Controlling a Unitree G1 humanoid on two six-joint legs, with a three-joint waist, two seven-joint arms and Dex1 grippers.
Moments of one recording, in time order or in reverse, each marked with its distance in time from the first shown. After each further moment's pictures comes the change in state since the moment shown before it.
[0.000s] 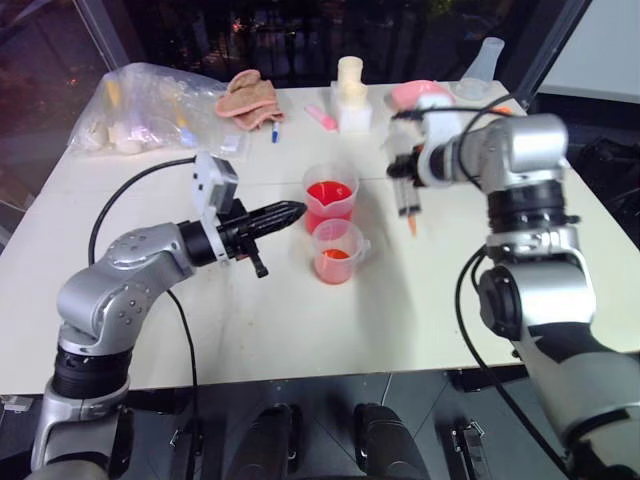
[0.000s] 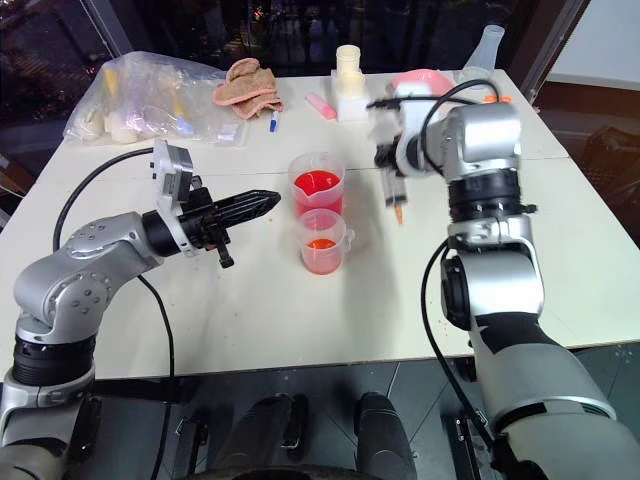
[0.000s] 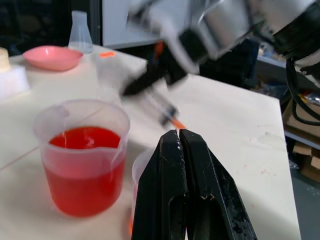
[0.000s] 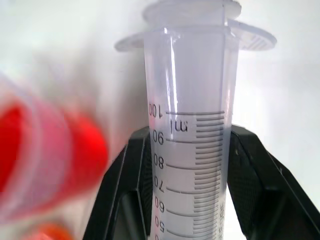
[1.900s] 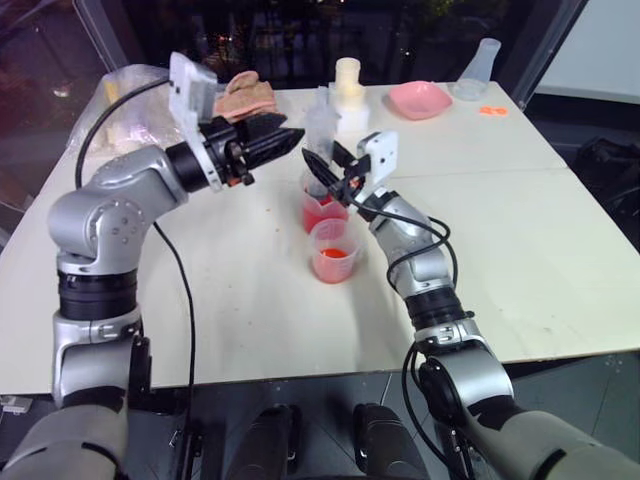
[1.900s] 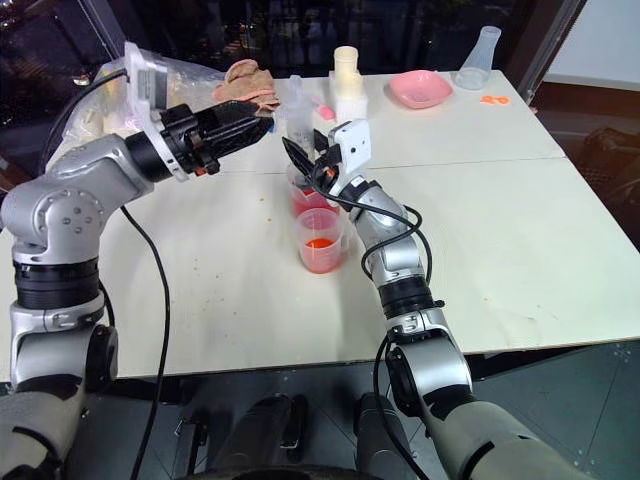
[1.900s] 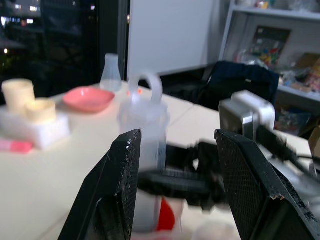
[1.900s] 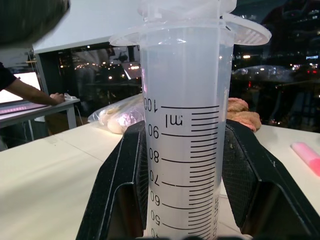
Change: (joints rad) left arm -0.375 -0.057 0.038 0.336 0.078 0.031 -0.005; right arm 0.387 0.357 0.083 0.147 0.027 -1.301 0.278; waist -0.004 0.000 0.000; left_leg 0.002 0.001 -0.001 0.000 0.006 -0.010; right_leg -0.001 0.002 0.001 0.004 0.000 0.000
